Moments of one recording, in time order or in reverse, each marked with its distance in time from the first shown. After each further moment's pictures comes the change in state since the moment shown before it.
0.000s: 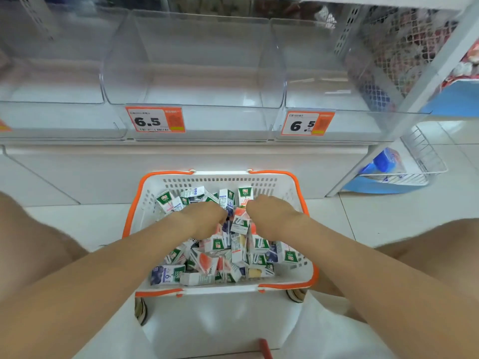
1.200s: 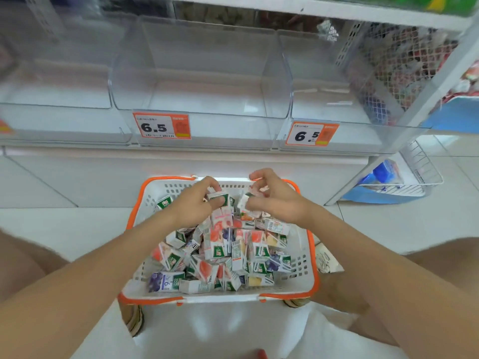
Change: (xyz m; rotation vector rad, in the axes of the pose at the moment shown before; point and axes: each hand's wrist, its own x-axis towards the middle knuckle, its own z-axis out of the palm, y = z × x) left_hand -0.029 -0.017 -0.032 -0.877 0.420 -0.119; right_hand 0.005 0.029 -0.021 1.088 0.162 0.031
